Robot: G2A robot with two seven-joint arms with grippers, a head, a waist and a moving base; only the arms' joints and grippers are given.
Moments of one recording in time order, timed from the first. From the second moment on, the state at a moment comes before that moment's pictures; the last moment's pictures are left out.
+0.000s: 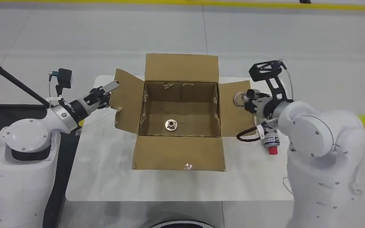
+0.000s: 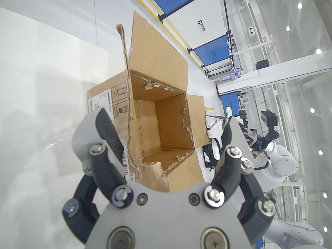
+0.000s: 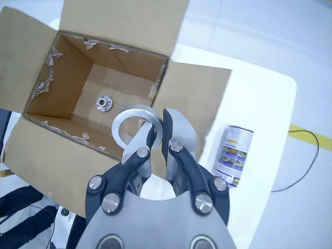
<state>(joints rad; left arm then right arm) 1.18 -1.05 -1.73 -1.78 -0.01 0.11 -0.86 -0.87 -1.34 1.47 -2.05 -1.14 0.04 1.51</state>
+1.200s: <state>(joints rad) 1.18 -1.05 -1.73 -1.78 -0.01 0.11 -0.86 -0.60 -1.27 1.68 -0.97 -1.41 0.09 1.27</state>
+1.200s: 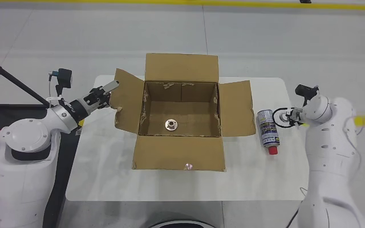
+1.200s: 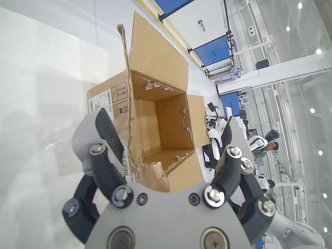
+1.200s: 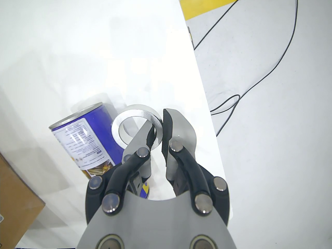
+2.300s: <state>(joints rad) 1.18 -1.05 -1.73 -1.78 -0.01 0.11 -0.86 -0.50 -1.25 1.62 -0.80 -1.39 0.10 1.18</state>
